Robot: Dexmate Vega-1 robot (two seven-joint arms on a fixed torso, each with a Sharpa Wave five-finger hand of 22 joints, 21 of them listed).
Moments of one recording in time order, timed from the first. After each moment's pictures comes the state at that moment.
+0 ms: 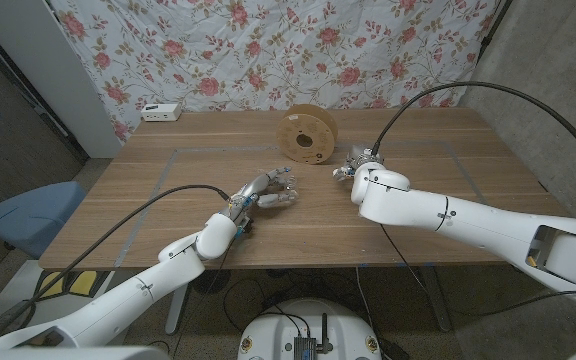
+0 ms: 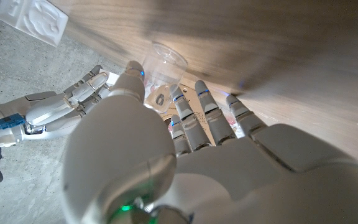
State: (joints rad) left arm 0.94 0.66 0.63 -1.56 0.18 -0.17 0.29; left_hand 0.96 -0.04 0.27 -0.13 0.19 0.22 -0.19 0.18 0.17 0.67 -0.18 0.18 0.18 0.56 -0.05 0.17 0.16 0.20 0.04 0.18 0.17; right arm -0.36 -0.67 -1.19 -2.06 -0.02 -1.34 -0.30; right_hand 0.94 0.05 0.20 -0.13 0.19 0.89 -0.04 0.29 0.22 0.36 -0.05 0.21 0.20 0.39 -0.01 0.27 0.23 0.59 0.07 0.21 0.17
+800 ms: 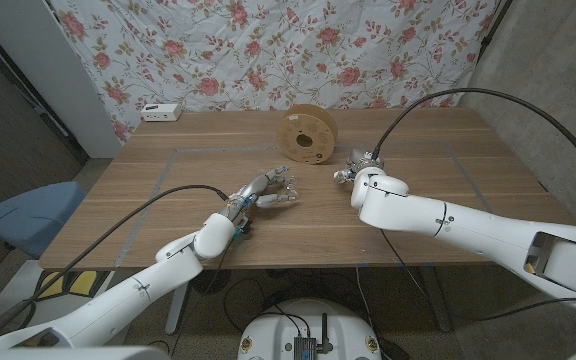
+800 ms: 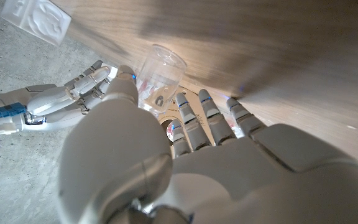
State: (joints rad) left arm 0.95 0.68 0.62 -1.58 0.17 -0.15 0.27; left_hand 0.90 -0.05 0.22 -0.10 0.20 0.15 -0.20 0.18 0.17 0.52 -0.14 0.18 0.18 0.41 -0.05 0.17 0.16 0.13 0.06 0.18 0.17; right arm -0.39 -0.67 -1.18 -2.04 -0.05 -1.32 -0.32; right_hand 0.93 0.05 0.20 -0.13 0.19 0.89 -0.04 0.29 0.22 0.36 -0.05 0.21 0.20 0.39 -0.01 0.27 0.23 0.59 0.07 0.21 0.17
